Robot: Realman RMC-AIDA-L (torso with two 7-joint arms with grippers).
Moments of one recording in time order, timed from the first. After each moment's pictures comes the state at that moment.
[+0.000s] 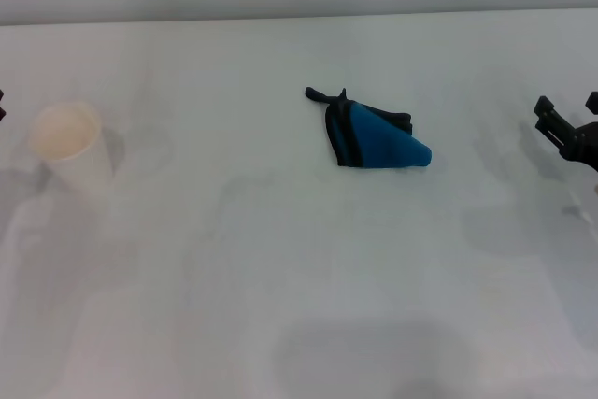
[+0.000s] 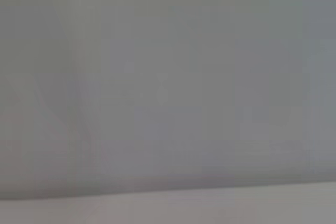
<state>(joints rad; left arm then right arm) -0.39 -2.07 0.97 0.11 -2.48 -1.19 2.50 0.36 2.03 -0.93 0.02 2.48 1.12 -2.64</state>
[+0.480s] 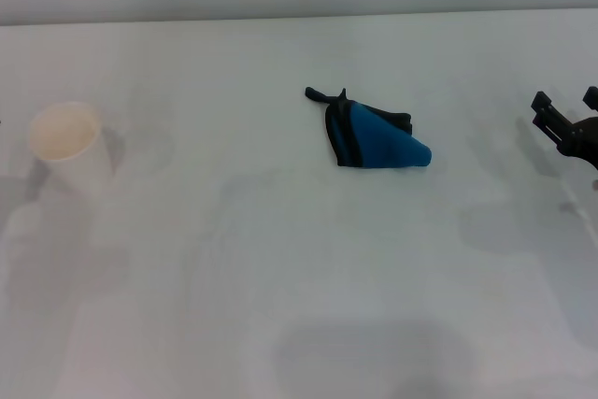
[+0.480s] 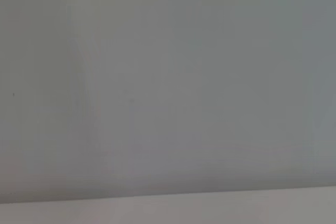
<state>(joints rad) -0.38 -2.08 0.97 0.11 -2.48 -1.19 2.49 0.36 2.03 -0.93 0.02 2.48 1.12 -2.64</state>
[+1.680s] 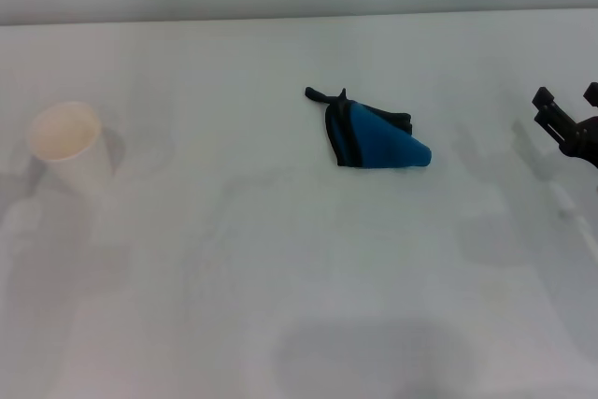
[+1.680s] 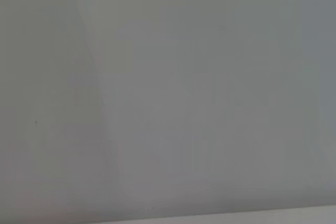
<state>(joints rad) -0.38 -2.07 0.98 0.11 -2.51 -1.19 2.50 0.35 2.03 -0.94 0.05 2.48 1.23 -2.63</state>
